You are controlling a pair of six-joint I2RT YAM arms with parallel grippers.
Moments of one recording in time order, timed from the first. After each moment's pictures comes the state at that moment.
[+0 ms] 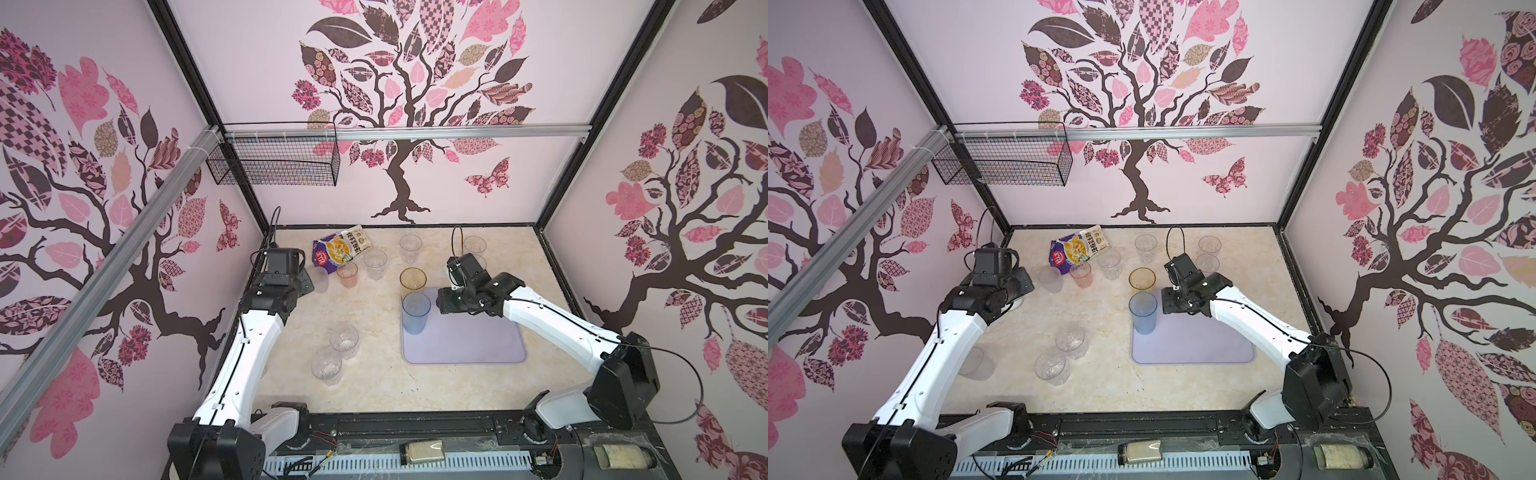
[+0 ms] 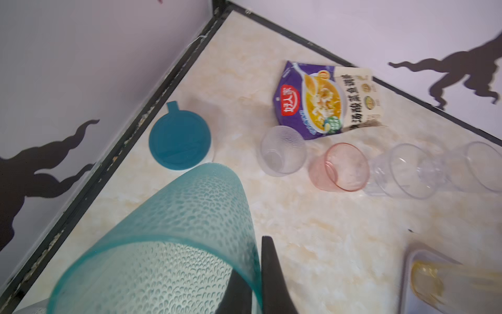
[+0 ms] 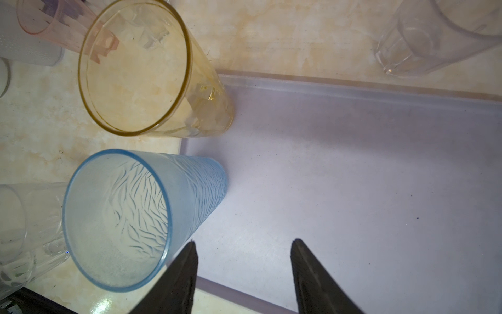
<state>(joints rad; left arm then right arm) -0.15 1.13 1.13 -0.77 -0.29 -0.44 0.61 1.45 1.17 -0.73 0.03 0.48</state>
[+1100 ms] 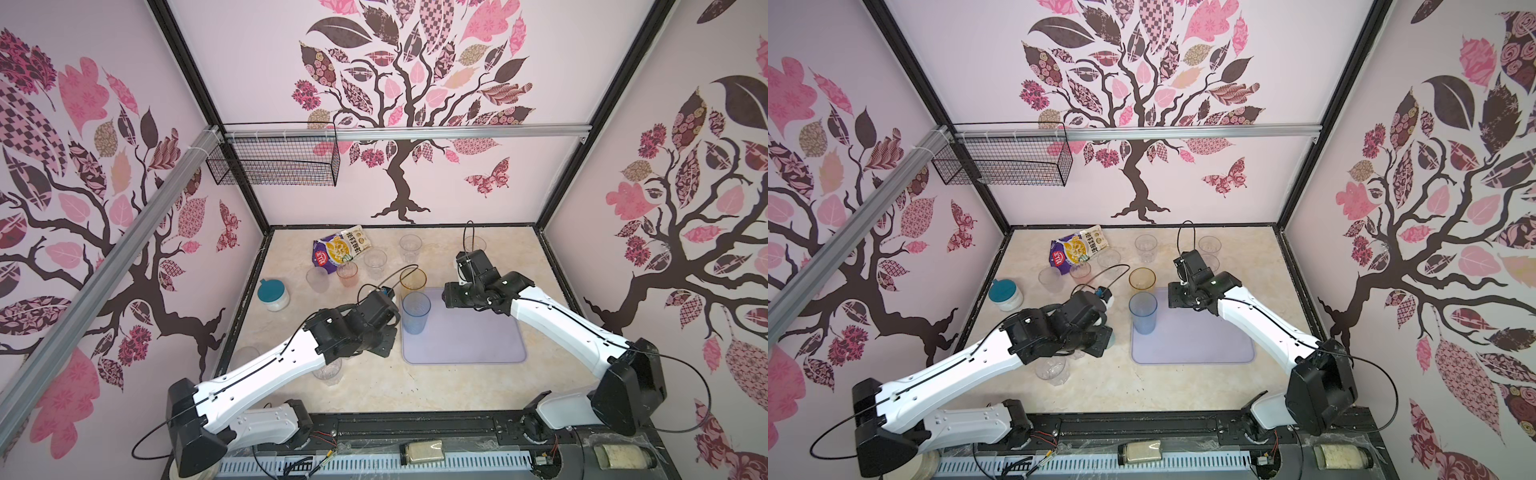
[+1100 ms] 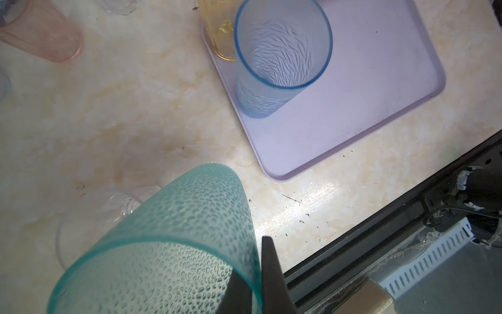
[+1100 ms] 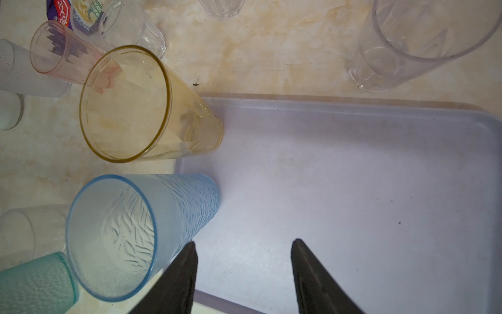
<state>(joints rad) -0.99 1.23 1.12 -0.93 -0.15 -0.50 0.55 1.41 1.15 -0.70 0.02 0.48</state>
